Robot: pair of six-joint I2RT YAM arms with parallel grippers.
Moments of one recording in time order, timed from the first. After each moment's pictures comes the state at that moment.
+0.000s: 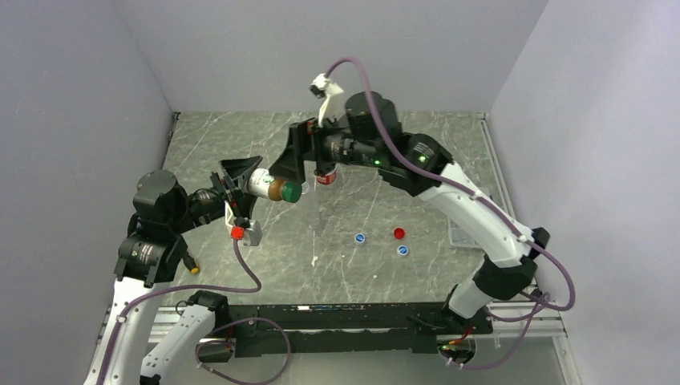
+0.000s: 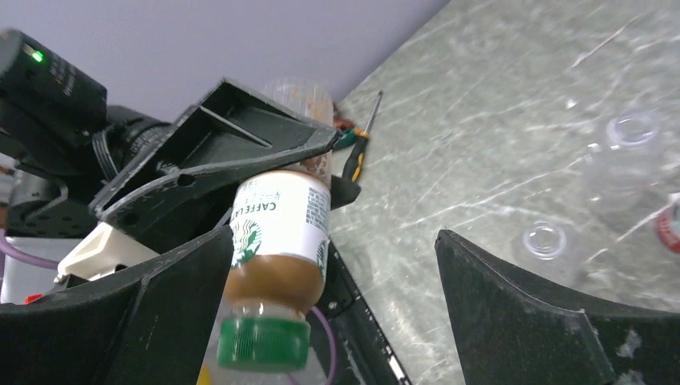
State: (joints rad) left arm -0.23 0.70 1.06 -0.50 0.80 1.41; right arm 0.96 1.61 2.00 -0.69 -0.26 0.49
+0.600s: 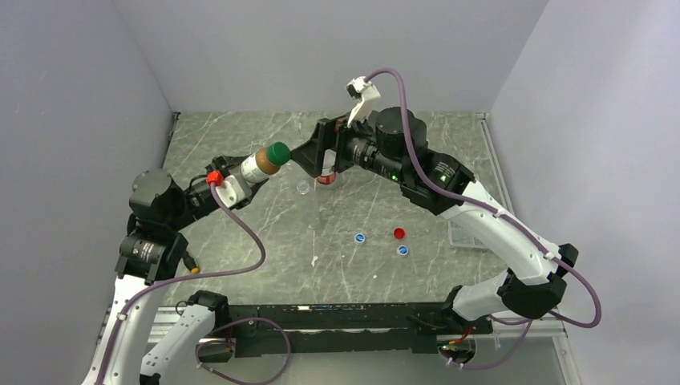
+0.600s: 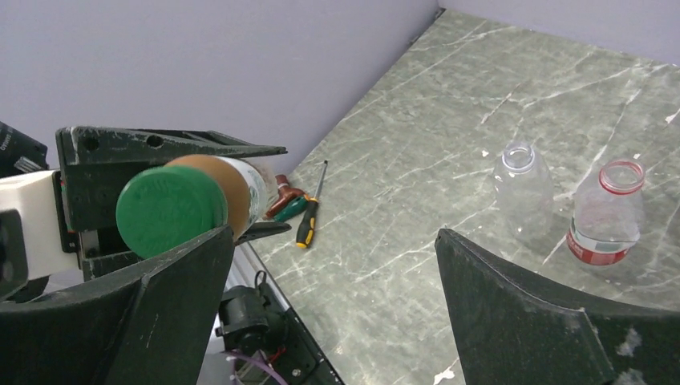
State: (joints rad) left arm -0.23 0.71 1.06 -0.38 0.68 0.62; right arm 0.95 1.39 1.72 -0.47 0.00 0.48
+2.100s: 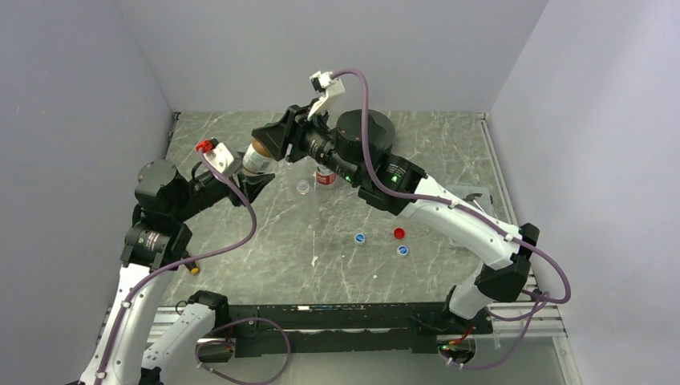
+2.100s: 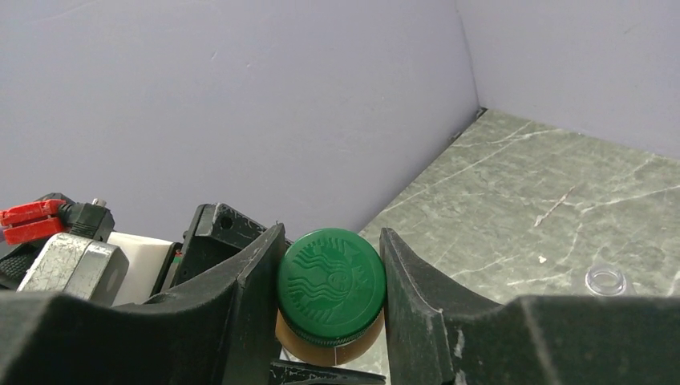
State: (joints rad) left arm -0.23 0.76 1.06 -0.33 0.64 0.20; right arm 1.07 1.57 1.80 -0.13 0.15 0.47
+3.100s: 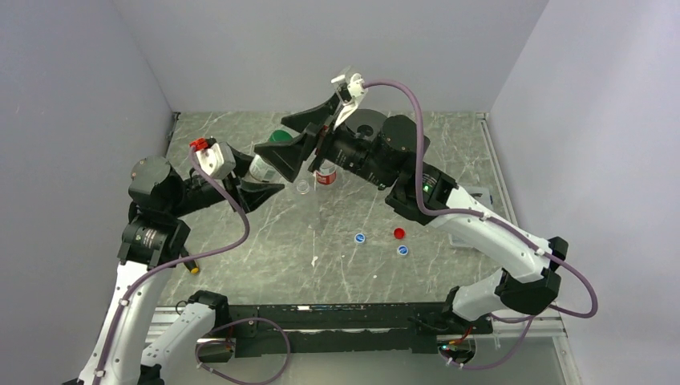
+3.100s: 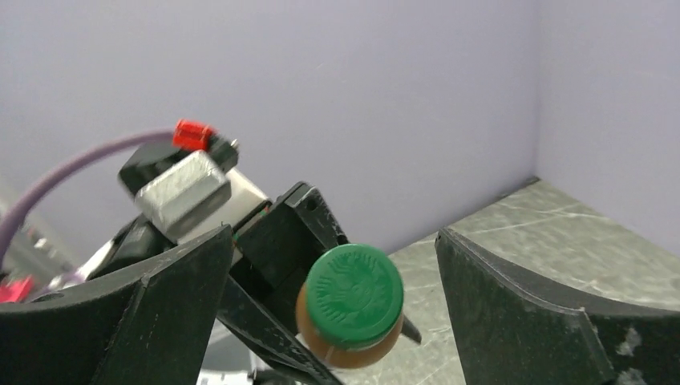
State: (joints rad) left arm -0.23 0.78 1.11 -0.27 0.95 0.02; right arm 1.05 1.42 1.68 0.01 -0.17 0.33
